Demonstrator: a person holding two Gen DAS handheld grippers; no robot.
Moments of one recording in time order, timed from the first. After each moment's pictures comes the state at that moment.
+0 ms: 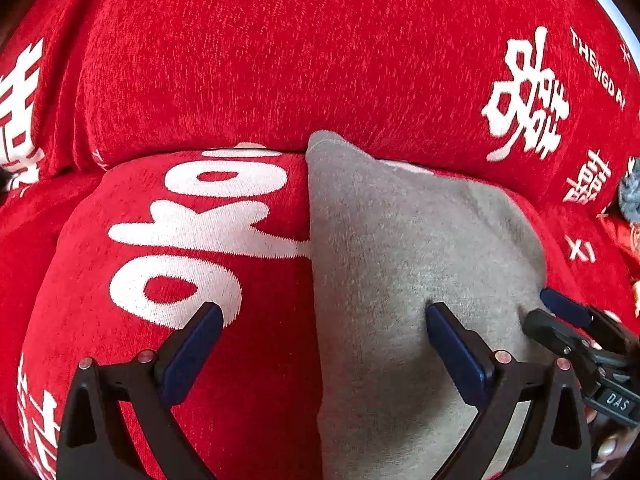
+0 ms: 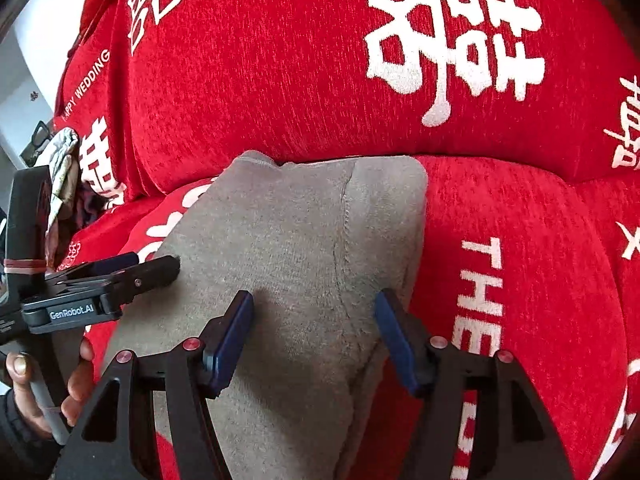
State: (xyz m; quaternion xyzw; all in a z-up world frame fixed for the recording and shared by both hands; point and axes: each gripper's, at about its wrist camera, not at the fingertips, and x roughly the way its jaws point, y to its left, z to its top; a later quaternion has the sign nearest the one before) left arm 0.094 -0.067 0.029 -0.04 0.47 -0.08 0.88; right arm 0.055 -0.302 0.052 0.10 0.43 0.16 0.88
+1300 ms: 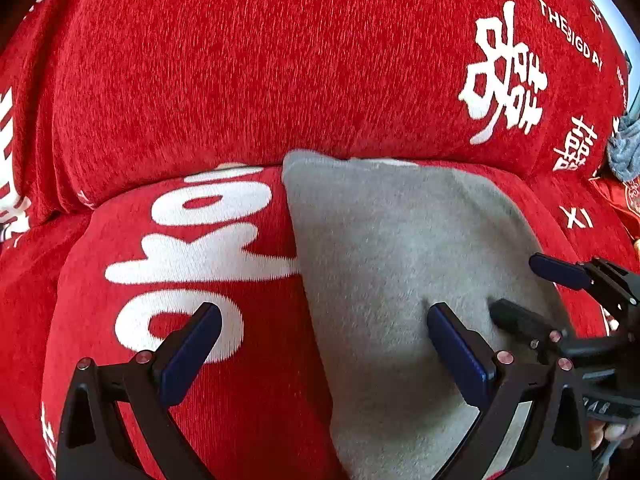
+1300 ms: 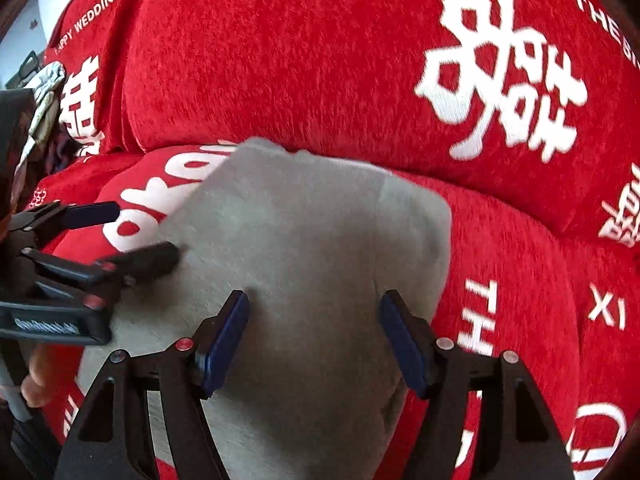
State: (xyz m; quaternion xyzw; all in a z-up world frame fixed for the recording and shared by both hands) left arm 0.101 -0.070 0.032 0.03 0.46 -0.12 0.88; right arm 0.077 -0.256 0.053 -0.02 0.46 0.12 0.88
